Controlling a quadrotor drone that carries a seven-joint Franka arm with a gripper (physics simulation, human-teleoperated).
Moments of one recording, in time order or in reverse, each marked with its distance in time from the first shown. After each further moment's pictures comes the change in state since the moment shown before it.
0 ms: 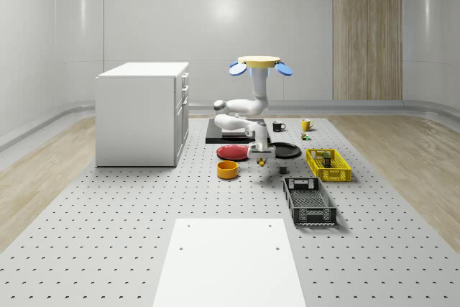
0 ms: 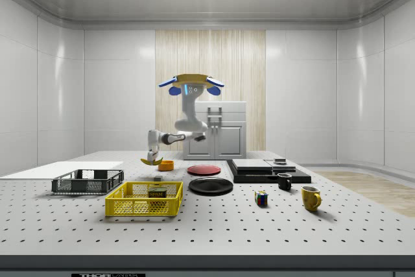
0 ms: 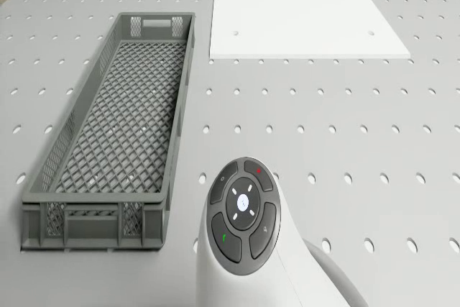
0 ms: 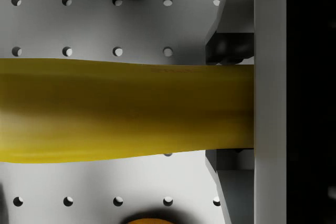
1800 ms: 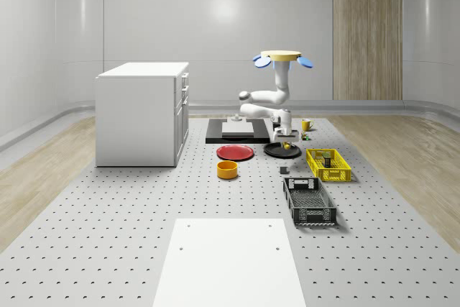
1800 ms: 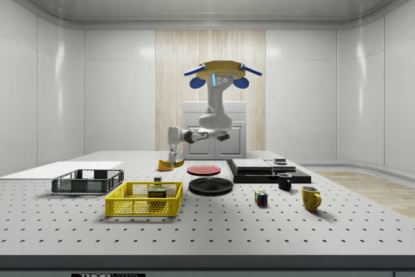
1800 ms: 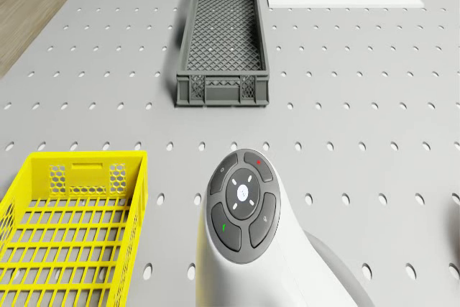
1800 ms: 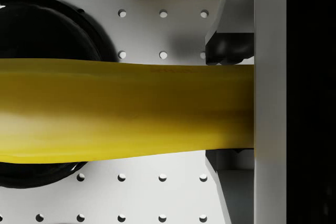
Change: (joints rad) arm 0.007 0.008 0.020 -0.009 0.017 -0.017 -0.006
